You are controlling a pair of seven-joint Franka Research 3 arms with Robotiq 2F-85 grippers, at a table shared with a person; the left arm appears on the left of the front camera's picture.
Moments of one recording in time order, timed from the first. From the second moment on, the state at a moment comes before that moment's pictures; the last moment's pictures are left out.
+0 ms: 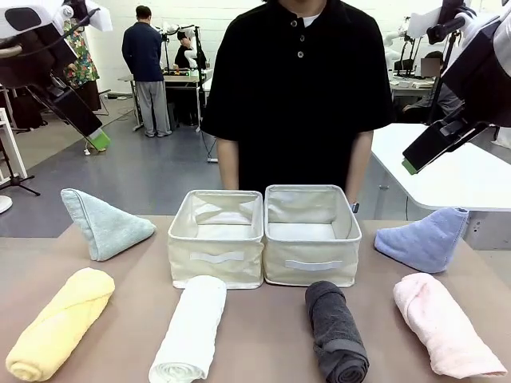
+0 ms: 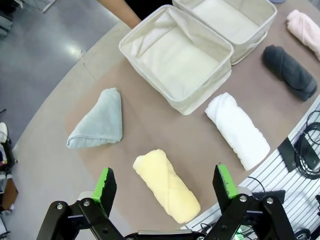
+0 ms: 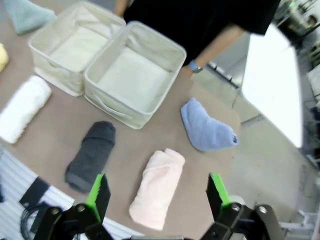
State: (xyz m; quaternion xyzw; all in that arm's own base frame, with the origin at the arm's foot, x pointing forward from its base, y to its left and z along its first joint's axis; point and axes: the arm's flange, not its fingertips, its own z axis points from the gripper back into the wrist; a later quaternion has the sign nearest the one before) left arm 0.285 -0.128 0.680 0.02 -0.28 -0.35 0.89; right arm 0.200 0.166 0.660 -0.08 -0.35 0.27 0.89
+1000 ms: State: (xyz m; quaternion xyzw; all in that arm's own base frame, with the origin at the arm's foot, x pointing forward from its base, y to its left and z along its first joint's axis) left arm 0.348 -0.003 0.658 -0.14 -0.30 -0.35 0.87; right arm 0.289 -0.068 0.678 0.23 -0.33 0.24 0.88
